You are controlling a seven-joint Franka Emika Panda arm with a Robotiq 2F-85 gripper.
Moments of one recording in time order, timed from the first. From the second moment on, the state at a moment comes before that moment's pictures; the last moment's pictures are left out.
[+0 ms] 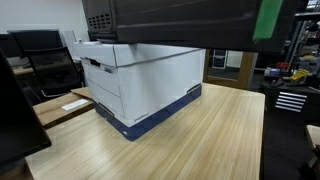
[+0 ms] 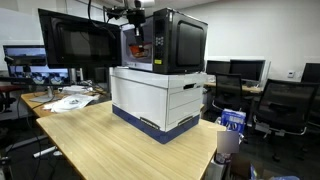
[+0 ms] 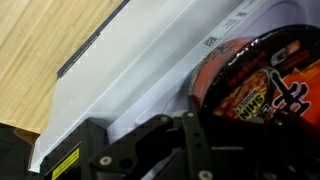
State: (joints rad) arm -0.16 -0.06 -0.11 -1.84 0.27 2.12 0.52
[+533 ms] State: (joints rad) arm -0.15 -0.06 -0.12 -1.87 0.28 2.23 0.51
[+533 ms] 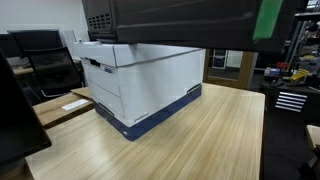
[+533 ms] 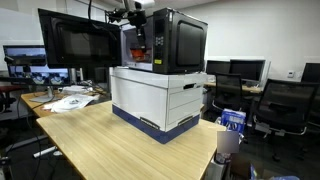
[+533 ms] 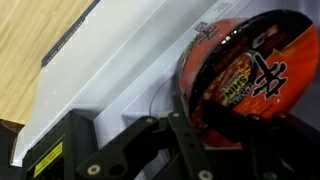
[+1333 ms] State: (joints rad) arm -0.15 -0.12 -0.13 -1.95 0.29 2.26 0.49
